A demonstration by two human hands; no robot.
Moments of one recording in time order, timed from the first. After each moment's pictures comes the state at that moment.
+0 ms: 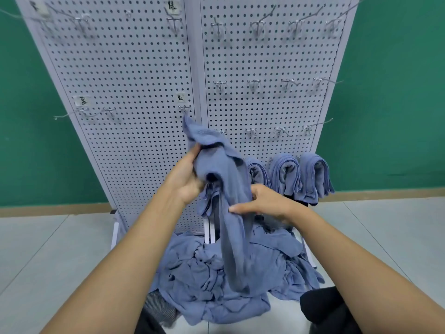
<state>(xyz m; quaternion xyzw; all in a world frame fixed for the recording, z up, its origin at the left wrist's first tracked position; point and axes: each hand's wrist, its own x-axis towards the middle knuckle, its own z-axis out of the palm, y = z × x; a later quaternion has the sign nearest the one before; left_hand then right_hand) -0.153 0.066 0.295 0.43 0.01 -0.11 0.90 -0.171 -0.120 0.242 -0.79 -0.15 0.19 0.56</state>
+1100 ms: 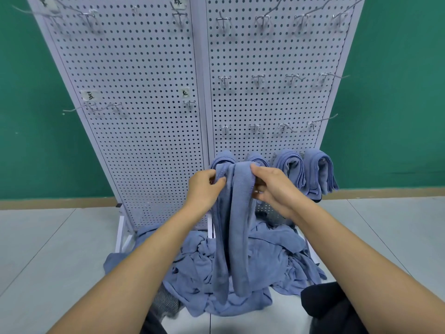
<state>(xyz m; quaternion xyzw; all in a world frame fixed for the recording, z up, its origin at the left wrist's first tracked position) -0.167 0.054 0.240 0.88 -0.04 0.12 0.46 -0.173 -0.114 0.250 -0.67 -0.02 0.07 0.74</state>
